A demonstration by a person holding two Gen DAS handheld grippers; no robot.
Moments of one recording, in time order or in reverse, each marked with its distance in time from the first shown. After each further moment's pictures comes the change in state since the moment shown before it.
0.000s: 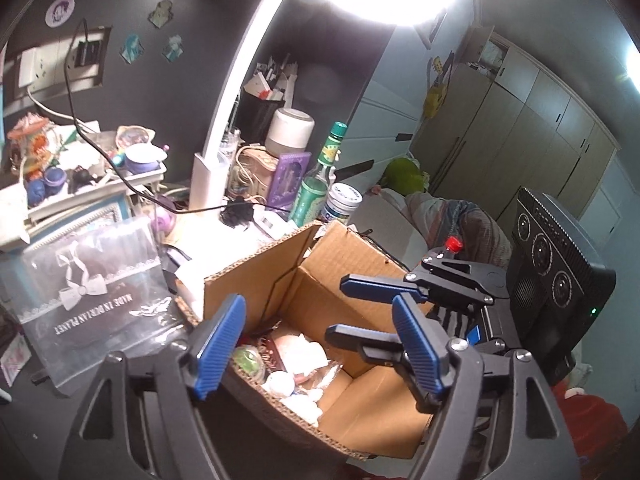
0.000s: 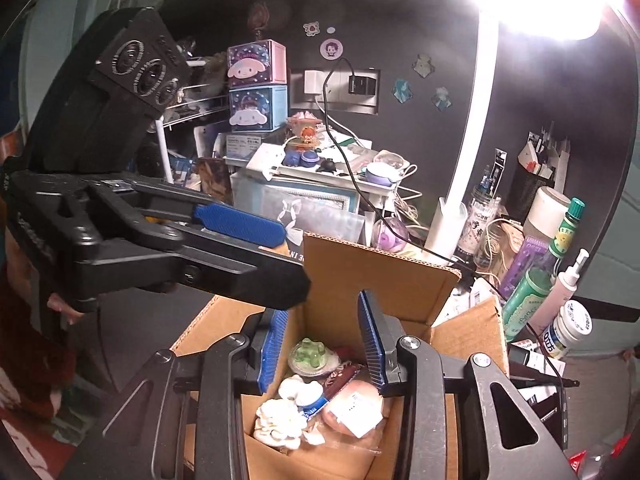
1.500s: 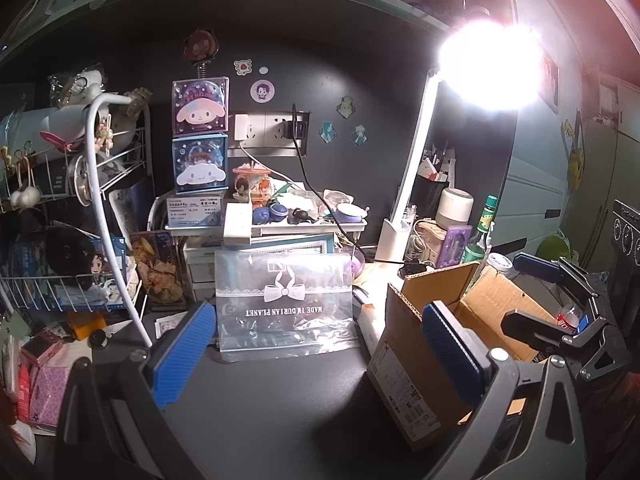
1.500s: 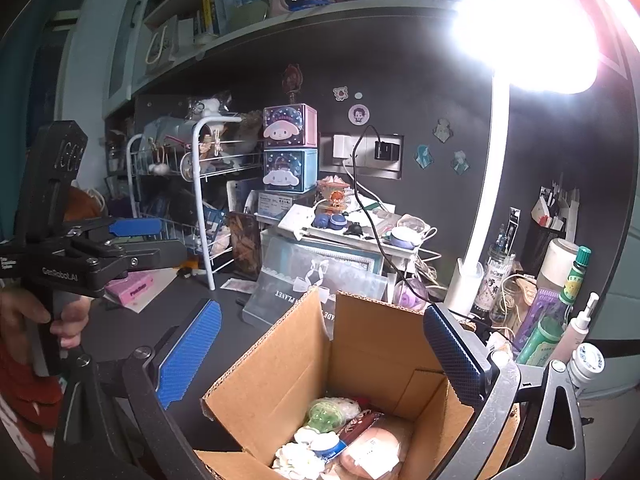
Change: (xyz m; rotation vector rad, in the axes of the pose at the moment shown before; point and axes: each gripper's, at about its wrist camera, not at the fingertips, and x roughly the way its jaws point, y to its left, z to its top) left arm -0.096 0.005 -0.077 -0.099 -0.344 0.640; right arm -0.026 0.016 -0.001 -0.043 -0.239 0.074
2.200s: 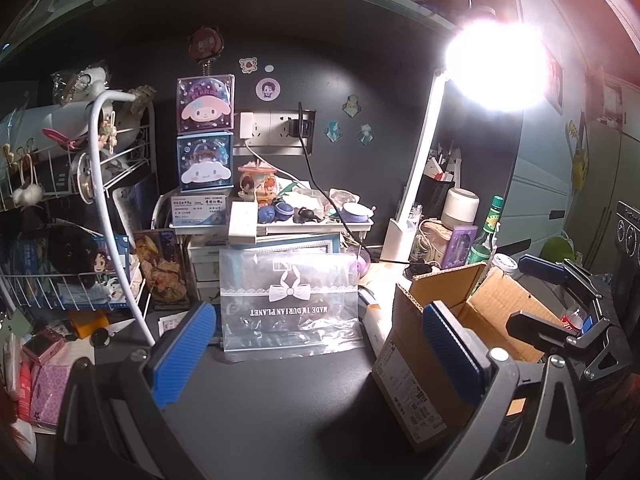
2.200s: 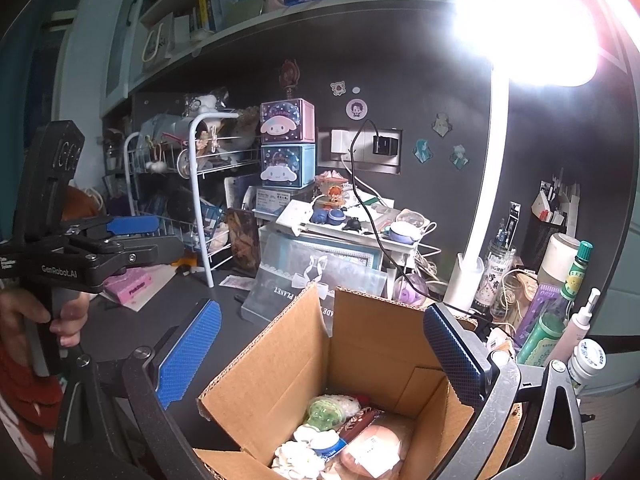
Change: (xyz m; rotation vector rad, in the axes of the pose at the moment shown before) left arm 0.003 0.003 0.000 -0.006 0.003 0.016; right arm 0.002 0.000 -0.002 0.005 0.008 -0.006
